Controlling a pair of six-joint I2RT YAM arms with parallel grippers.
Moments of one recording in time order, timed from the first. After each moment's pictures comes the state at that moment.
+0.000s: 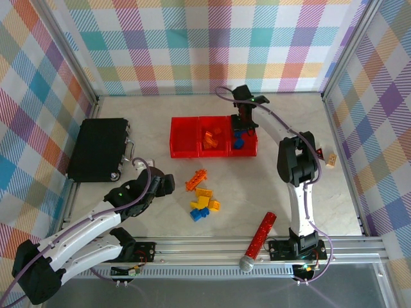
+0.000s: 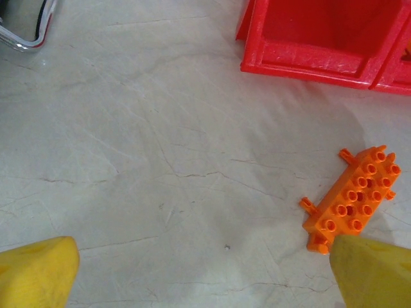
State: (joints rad) left arm -0.70 0.86 0.57 -0.60 -0.43 -0.70; right arm 0.40 2.19 1.94 -0.92 0.11 0.19
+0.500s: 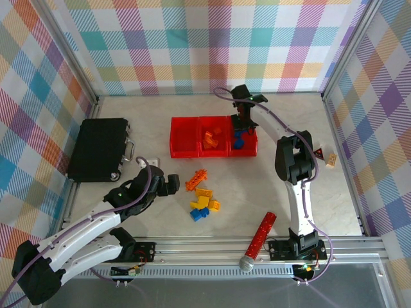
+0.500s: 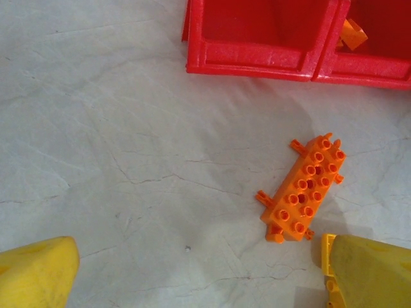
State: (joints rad) left arm -0.70 0.86 0.57 -0.53 -0.33 -0.62; right arm 0.39 2.23 2.00 -0.97 0.16 0.15
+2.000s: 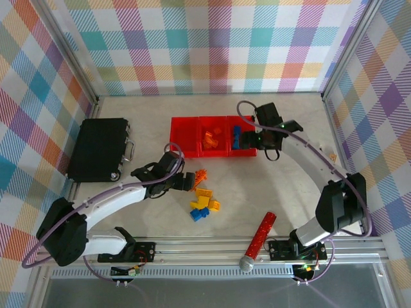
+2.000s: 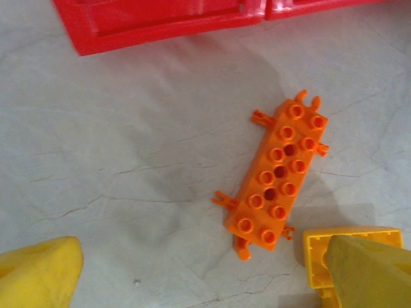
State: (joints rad) left arm -0.70 1.28 0.77 -0.47 -0.17 -0.44; right arm 0.39 1.51 1.27 -0.79 0.00 0.28
